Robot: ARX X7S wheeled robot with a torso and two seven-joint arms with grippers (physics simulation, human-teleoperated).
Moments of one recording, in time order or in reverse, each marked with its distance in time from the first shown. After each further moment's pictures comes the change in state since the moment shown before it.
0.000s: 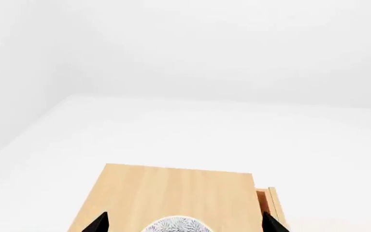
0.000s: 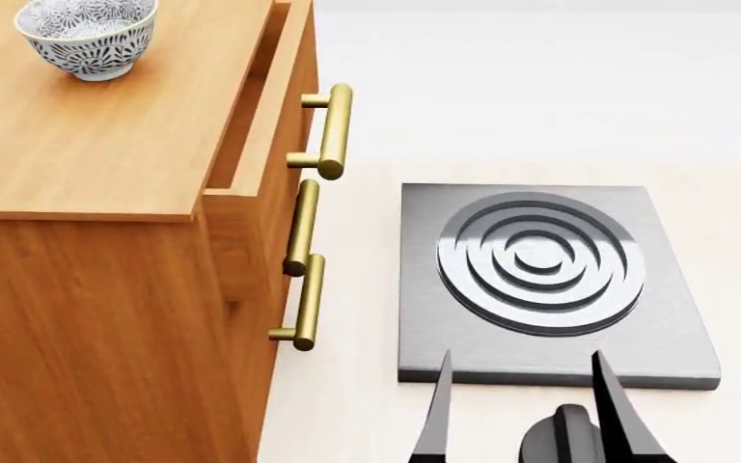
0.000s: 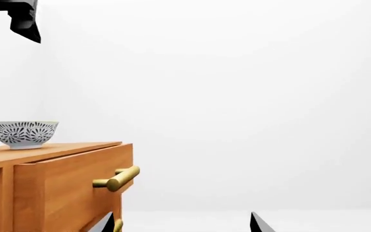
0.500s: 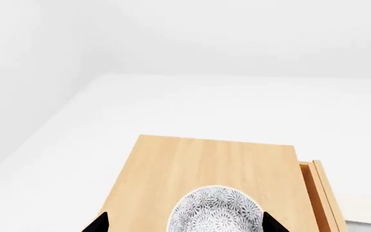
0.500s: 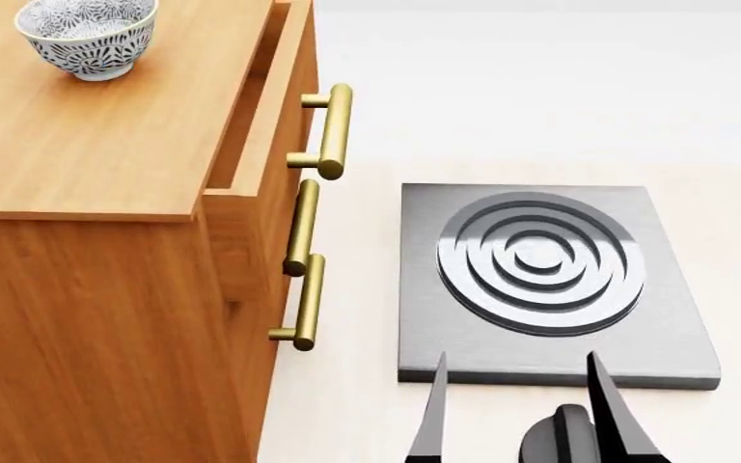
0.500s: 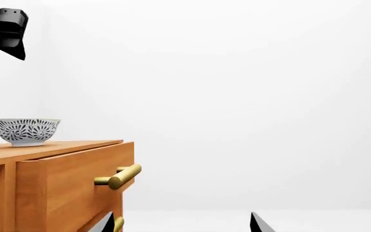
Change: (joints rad) left arm 0.018 0.000 -0.133 -0.001 0.230 -0.098 -0.002; right arm 0.004 0.004 -0.013 0.008 -0.005 -0.004 0.006
